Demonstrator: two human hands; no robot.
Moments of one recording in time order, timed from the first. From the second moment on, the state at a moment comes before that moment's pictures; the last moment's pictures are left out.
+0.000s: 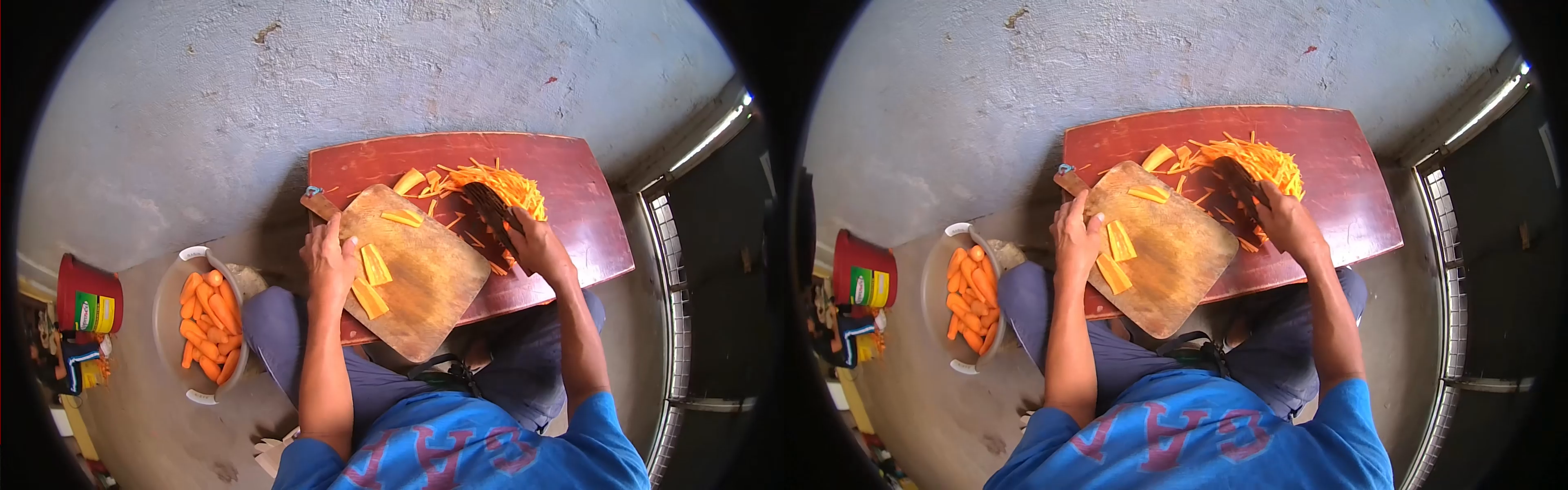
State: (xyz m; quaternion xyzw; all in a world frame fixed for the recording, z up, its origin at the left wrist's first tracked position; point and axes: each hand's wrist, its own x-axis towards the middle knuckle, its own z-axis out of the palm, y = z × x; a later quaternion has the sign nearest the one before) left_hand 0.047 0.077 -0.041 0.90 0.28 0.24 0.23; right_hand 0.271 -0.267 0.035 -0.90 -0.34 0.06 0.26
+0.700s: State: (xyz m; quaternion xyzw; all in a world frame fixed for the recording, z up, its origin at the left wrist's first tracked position) left_hand 0.078 0.058 -0.015 0.90 0.19 0.24 0.29; right_hand 0.192 -0.269 0.035 -0.64 -0.17 0.33 0.67
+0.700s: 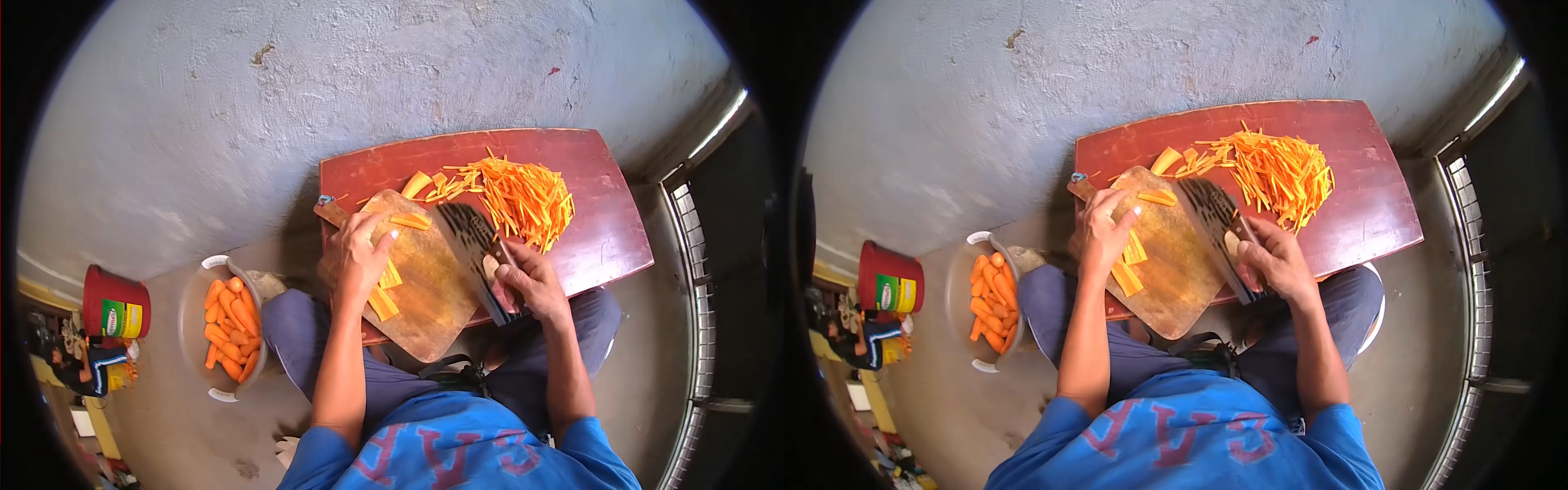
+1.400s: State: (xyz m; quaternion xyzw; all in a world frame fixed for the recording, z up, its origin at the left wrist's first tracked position) left_hand 0.099 0.017 -0.031 0.94 0.05 0.19 0.26; right_hand 0.153 -0.306 0.026 -0.70 -0.21 0.29 0.62
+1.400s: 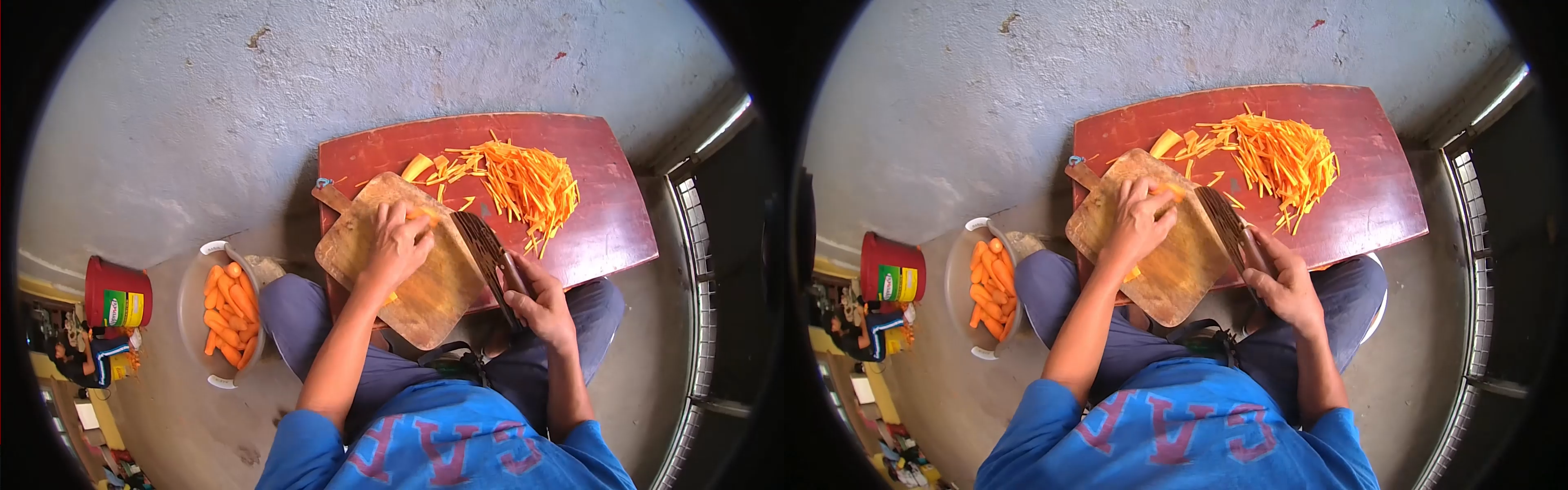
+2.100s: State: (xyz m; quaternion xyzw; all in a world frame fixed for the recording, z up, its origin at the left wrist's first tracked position) left_hand 0.092 0.006 -0.035 0.96 0.06 0.18 0.21; right_hand 0.201 -0.273 0.035 -0.74 -0.29 0.31 0.51
